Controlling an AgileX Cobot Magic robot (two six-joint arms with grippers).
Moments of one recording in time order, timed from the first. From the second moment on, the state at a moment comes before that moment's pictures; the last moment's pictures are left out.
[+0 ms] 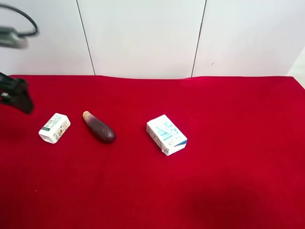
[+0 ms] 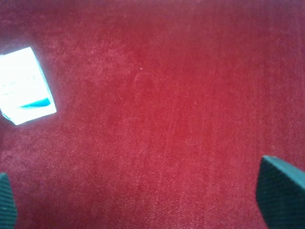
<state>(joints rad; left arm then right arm) -0.08 1.21 -0.96 -0.02 0.99 0.07 0.20 0.00 -0.48 0.00 1.07 0.00</state>
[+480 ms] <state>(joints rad) -0.08 0.63 -0.96 -0.02 1.21 0.07 0.20 0.00 -0.48 0.00 1.07 0.00</state>
